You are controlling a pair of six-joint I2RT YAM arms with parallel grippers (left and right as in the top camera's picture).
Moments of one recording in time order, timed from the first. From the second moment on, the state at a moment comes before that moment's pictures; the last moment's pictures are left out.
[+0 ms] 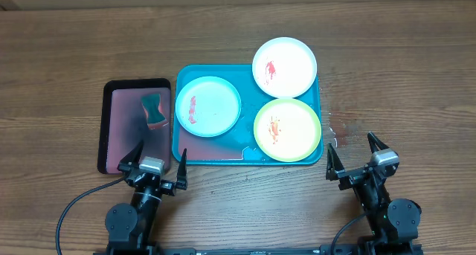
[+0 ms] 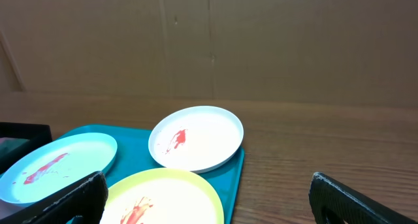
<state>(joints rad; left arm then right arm) -0.03 0.02 0.01 -0.06 0.19 0.06 0.07 0.01 0.02 -0.02 -0.19 0.07</state>
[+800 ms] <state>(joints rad) -0.03 0.16 0.31 -0.32 0.16 0.04 0.07 0.09 0.18 -0.09 -0.28 0.12</state>
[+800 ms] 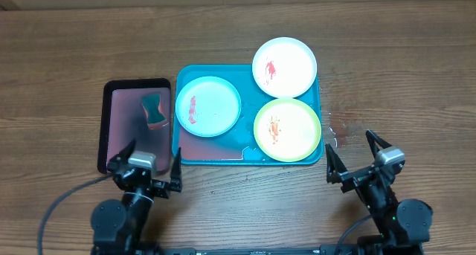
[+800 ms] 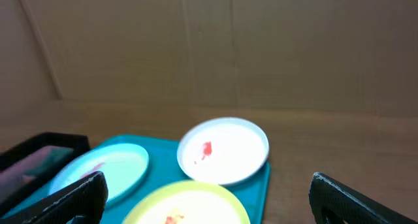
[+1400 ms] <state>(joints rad) -0.03 1.02 1.34 -1.07 0.16 0.04 0.07 0.84 0.98 -0.63 -0.37 0.13</state>
